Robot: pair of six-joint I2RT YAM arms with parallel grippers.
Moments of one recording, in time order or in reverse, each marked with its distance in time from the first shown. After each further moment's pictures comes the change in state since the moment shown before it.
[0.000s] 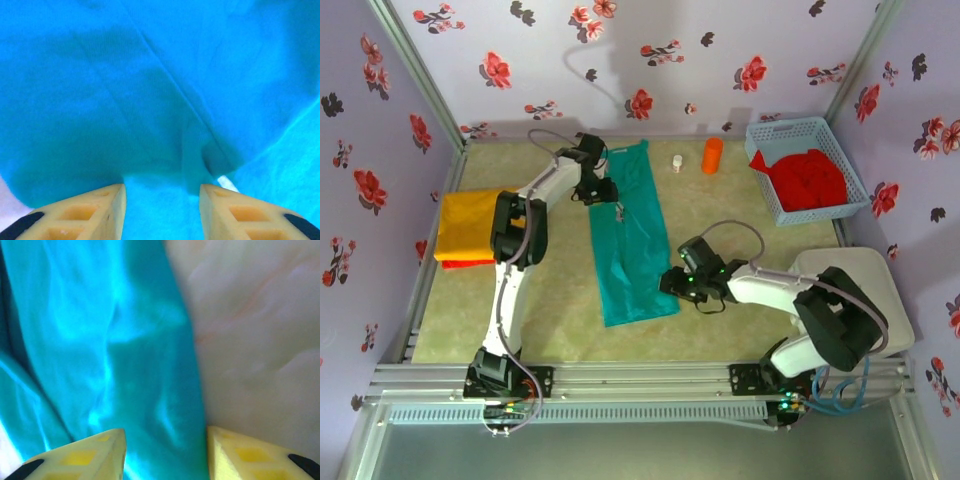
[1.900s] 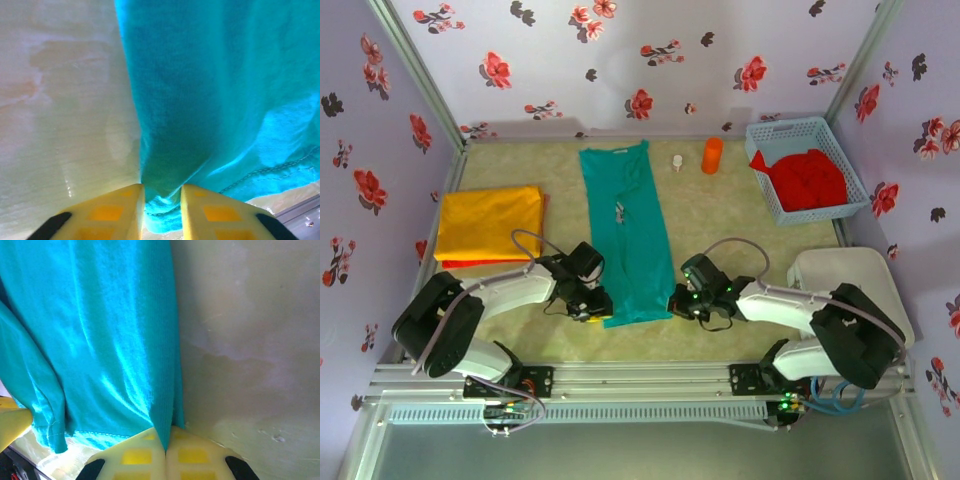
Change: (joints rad) left arm -0.380 -0.949 -1.364 0.342 0.188 -0.494; right arm 0.053 -0.123 -0.133 0.011 -0.057 0.114
